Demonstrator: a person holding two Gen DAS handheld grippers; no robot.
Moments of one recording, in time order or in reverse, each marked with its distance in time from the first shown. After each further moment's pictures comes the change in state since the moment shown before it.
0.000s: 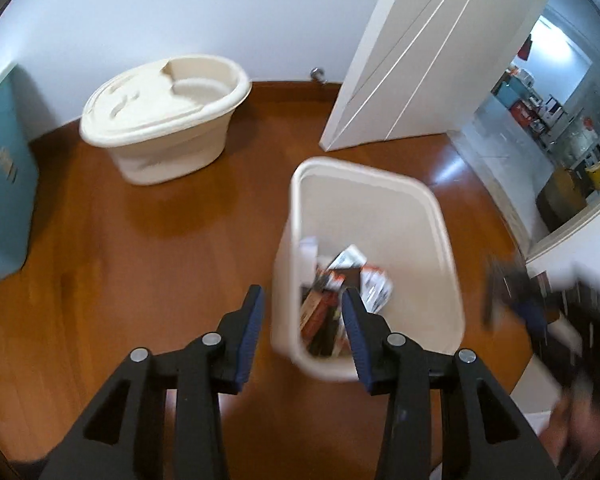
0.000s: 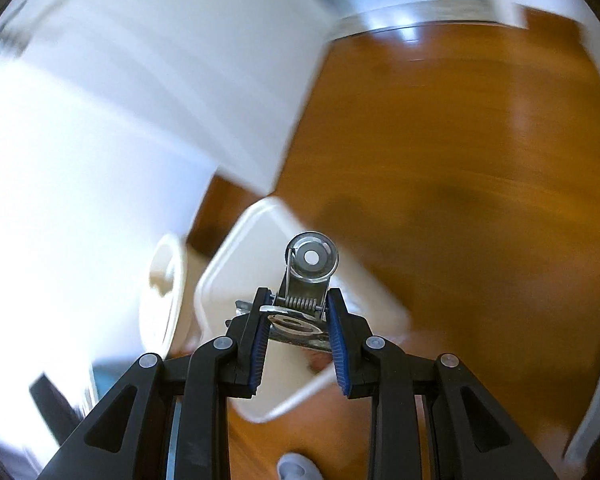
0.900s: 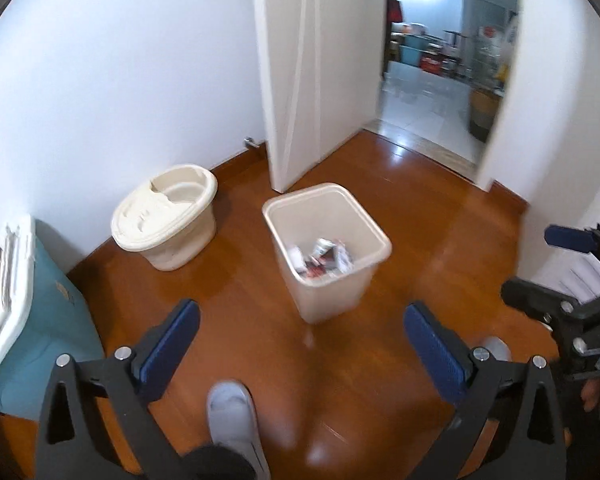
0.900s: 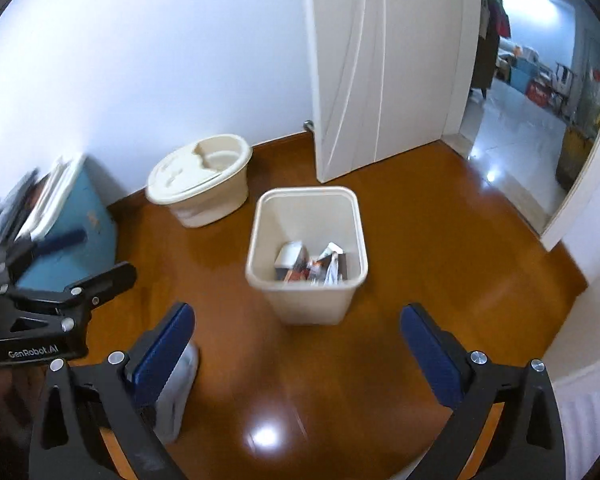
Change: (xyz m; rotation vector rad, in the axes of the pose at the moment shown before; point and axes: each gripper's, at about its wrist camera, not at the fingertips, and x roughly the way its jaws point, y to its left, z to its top) left arm -0.267 -0.005 -0.097 0.484 -0.162 -0.055; right arm -0.228 0.121 -0.174 -0.772 -0.055 -0.279
